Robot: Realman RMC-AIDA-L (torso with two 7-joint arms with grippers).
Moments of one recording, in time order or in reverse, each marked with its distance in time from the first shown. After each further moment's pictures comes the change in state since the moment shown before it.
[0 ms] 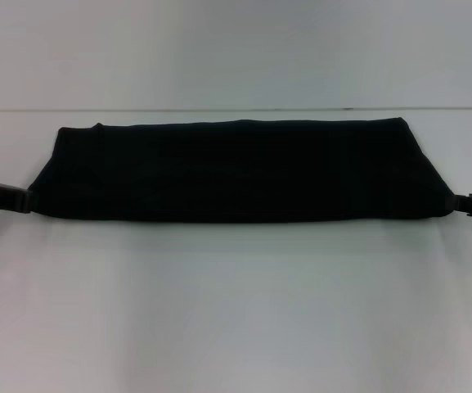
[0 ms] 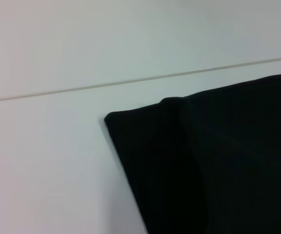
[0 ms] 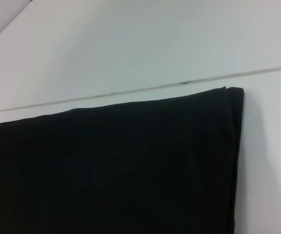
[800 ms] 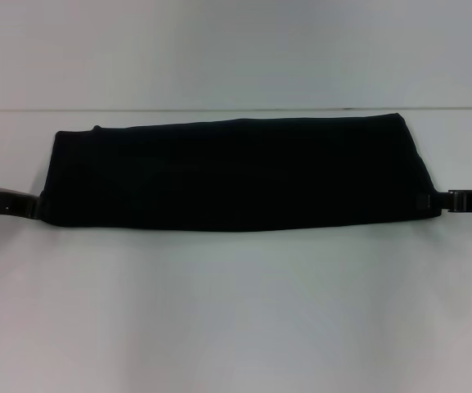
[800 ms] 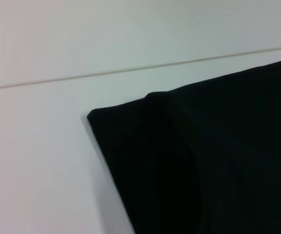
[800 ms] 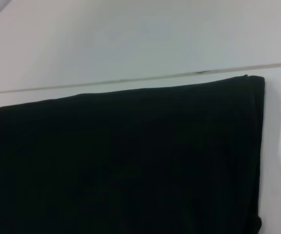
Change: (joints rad) left arm -0.011 0.000 0.010 -0.020 0.000 0.023 -0.006; right arm 0.069 0.005 -0.010 0.012 -0.100 0.016 0.055
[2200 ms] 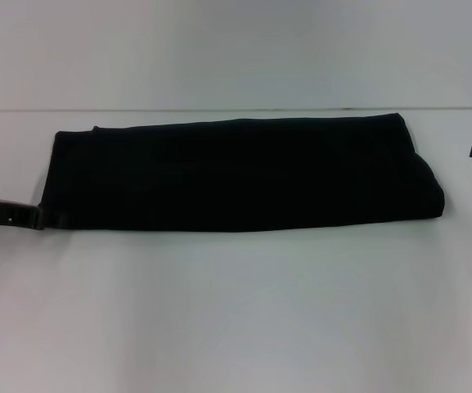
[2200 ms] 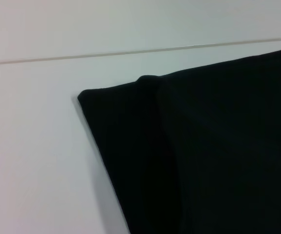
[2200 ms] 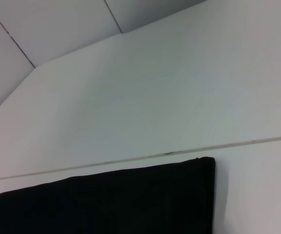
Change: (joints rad) left arm 0.018 -0.008 0.002 -0.004 -0.011 0.017 -0.015; right arm -0.107 -0.048 0.048 -0.121 0.205 -0.101 -0.021
